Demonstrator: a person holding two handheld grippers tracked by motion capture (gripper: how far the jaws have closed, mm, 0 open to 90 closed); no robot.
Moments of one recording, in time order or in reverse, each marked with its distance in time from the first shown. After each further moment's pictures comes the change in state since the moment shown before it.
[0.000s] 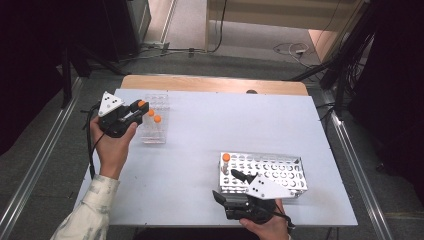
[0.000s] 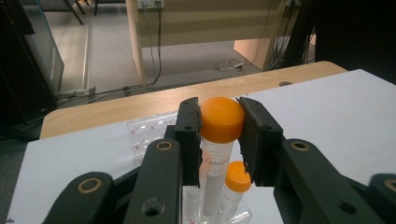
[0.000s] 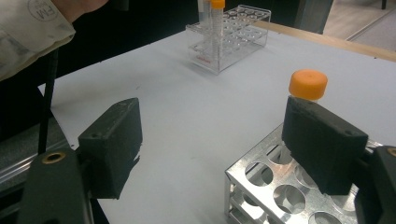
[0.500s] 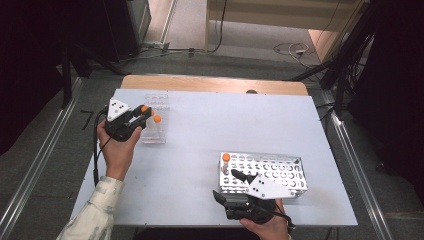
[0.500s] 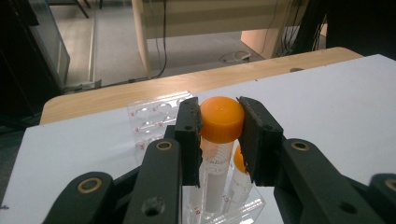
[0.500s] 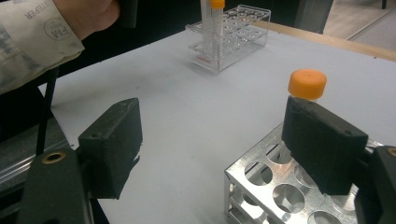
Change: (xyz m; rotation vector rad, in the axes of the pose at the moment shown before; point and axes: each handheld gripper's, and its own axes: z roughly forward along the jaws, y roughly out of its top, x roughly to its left) left arm -0.001 -0.022 0.014 0.045 0.030 0.016; right arm 0.000 0.000 0.000 0.001 0.002 -0.001
